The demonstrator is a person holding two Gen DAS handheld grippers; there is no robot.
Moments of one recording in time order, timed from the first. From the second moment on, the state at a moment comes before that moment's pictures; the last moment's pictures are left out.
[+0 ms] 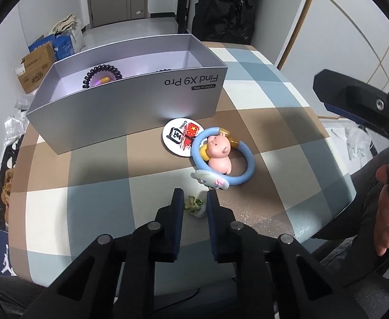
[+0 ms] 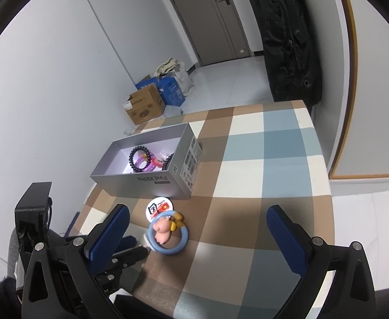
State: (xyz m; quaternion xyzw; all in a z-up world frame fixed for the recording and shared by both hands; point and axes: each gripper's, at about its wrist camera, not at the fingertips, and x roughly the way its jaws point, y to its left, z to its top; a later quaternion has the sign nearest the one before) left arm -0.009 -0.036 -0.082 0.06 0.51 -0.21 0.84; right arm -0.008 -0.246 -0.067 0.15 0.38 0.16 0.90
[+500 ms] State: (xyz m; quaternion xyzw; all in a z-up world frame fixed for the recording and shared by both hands) left arm -0.006 -0.027 -0.076 0.03 0.51 -0.21 0.84; right arm -0.004 -0.251 -0.078 0.16 0.40 0.13 0.89
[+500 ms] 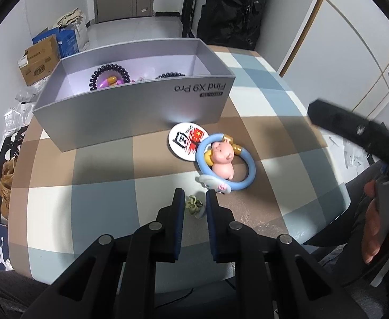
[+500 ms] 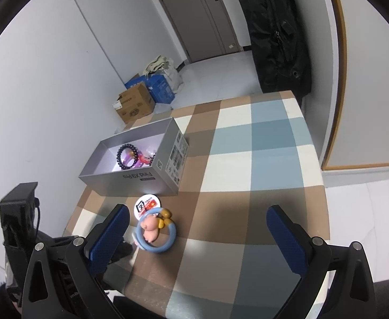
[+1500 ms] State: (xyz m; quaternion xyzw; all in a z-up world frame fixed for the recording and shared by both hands) left arm 0.032 0.032 -0.056 -0.16 0.48 -0.20 0.84; right arm 0.005 -0.179 -0.104 0.04 0.45 0.19 0.87
